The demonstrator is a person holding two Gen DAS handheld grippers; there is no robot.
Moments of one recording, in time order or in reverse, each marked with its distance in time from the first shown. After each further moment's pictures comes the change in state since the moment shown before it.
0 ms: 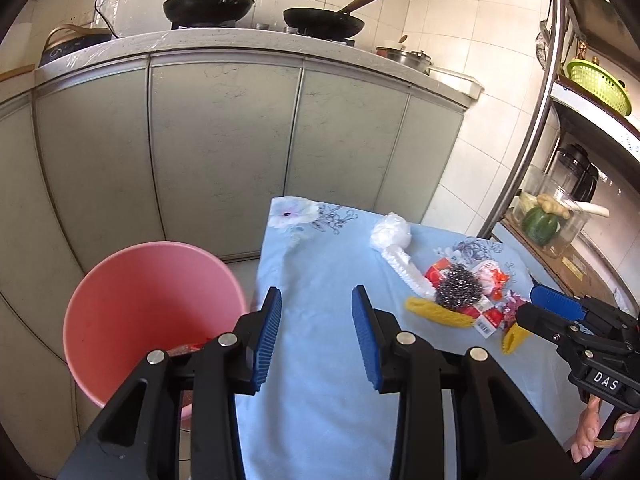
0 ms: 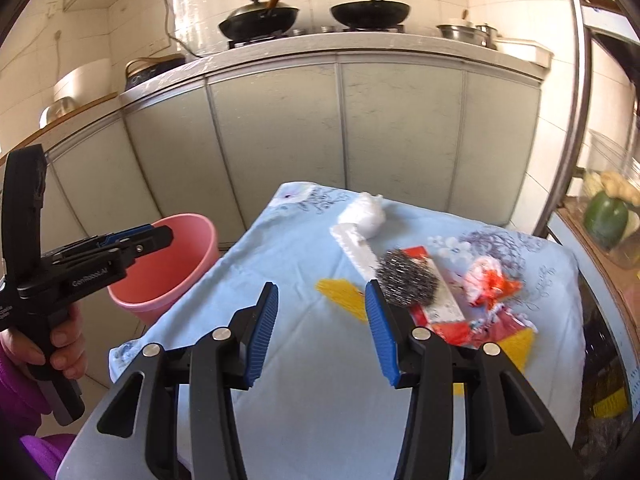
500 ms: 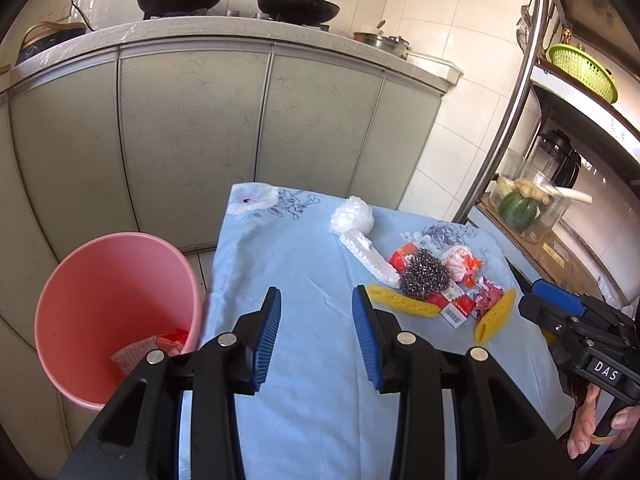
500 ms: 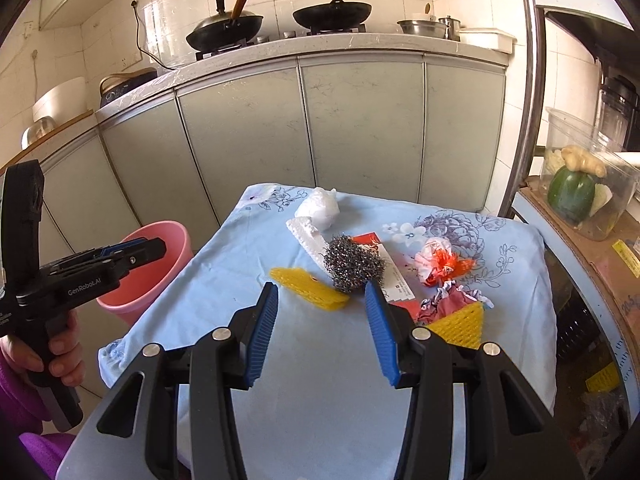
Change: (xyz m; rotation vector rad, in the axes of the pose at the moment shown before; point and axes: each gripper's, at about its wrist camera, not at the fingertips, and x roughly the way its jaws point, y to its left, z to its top) left arm 0.013 -0.032 -0.002 0.024 0.059 -0.071; right arm -0.020 -0.031 -0.013 0.063 -0.003 -0.059
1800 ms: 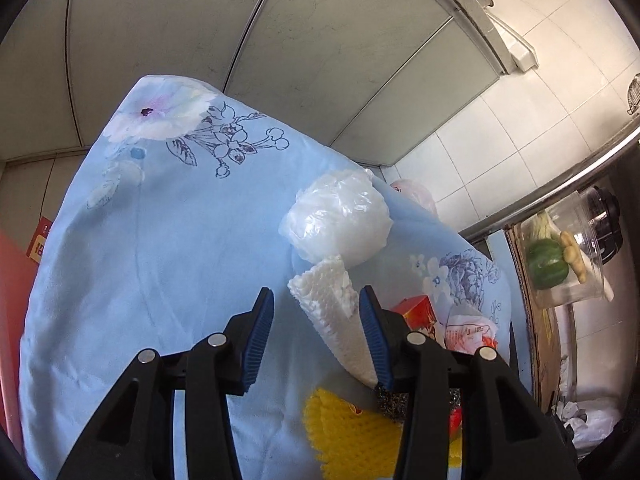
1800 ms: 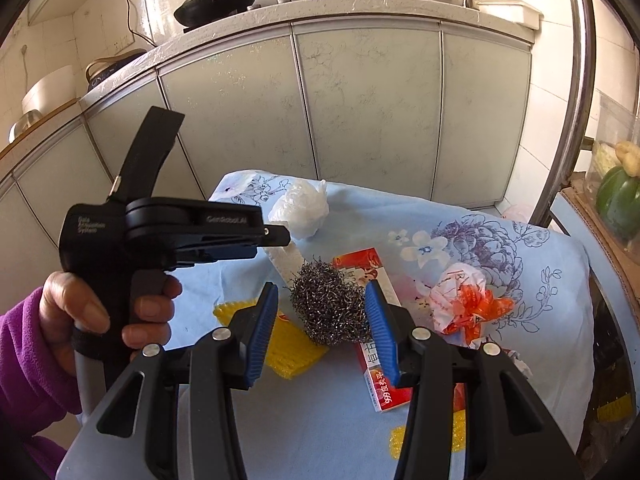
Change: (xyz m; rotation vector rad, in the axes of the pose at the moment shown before) left arm 0.220 -0.013 0.054 -0.350 0.331 -0.111; right arm 0.102 -0.027 0.029 -0.015 0.084 0.048
